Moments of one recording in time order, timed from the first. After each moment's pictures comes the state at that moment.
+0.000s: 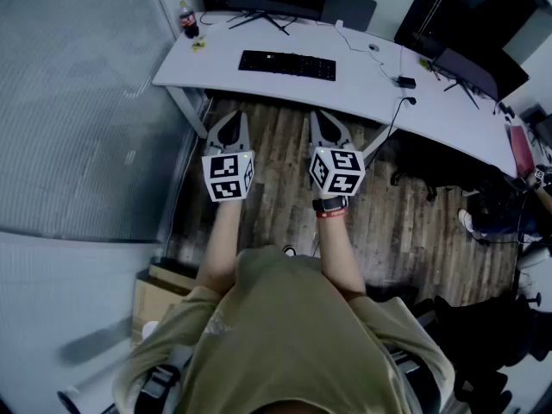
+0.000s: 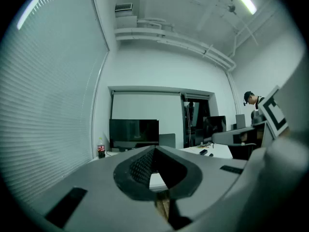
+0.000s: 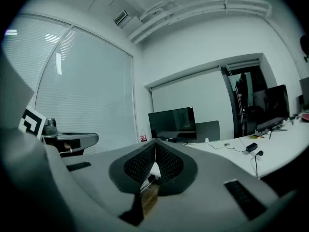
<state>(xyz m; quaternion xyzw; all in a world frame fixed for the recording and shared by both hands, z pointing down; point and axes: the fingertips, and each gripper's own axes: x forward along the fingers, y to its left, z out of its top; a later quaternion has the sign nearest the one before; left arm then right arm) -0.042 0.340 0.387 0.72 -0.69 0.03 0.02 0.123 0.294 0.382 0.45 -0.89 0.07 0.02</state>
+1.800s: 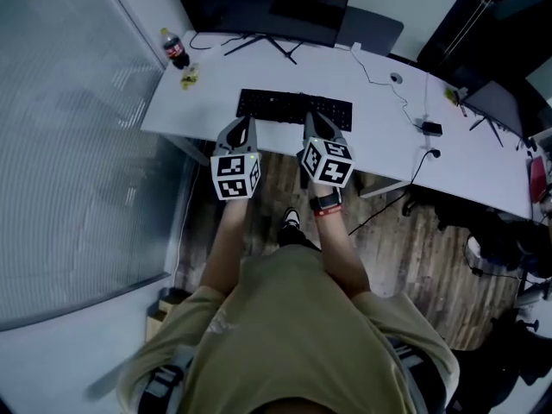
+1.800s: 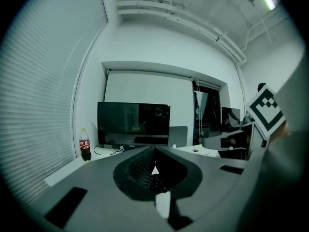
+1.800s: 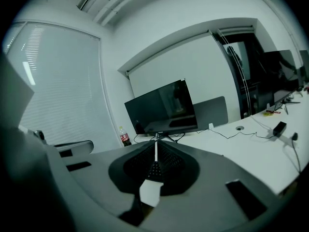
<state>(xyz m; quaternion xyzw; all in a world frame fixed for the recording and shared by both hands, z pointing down) -0.120 0.010 0.431 0.73 -0.68 0.05 0.07 0.022 -0.046 0.442 0.48 -0.86 0.19 0.04</state>
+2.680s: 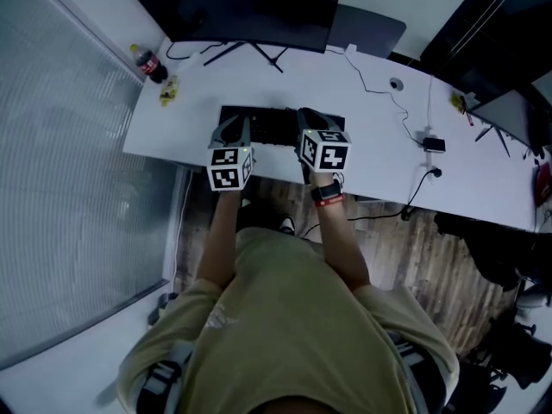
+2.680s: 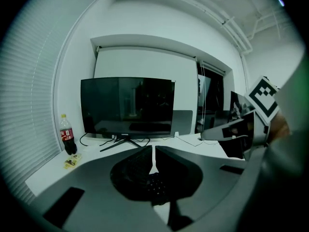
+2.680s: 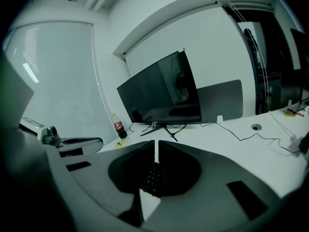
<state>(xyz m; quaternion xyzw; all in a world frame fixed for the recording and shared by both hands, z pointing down) -0.115 -0.152 0.505 0.74 -0.65 0.12 0.13 0.022 -0.201 0.505 0.42 -0.87 0.22 0.12</state>
